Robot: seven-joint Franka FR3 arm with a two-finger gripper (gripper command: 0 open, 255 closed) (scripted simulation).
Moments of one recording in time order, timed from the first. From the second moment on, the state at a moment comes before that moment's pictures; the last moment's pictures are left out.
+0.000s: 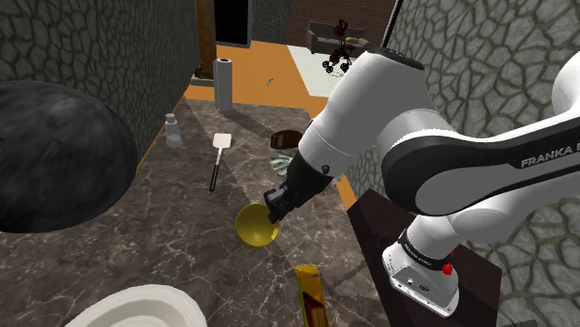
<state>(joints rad) 0.34 -0.65 0.60 -2.70 0.43 2.44 0.78</state>
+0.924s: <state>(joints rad) 0.34 -0.53 0.66 -2.78 0.46 2.63 0.78</state>
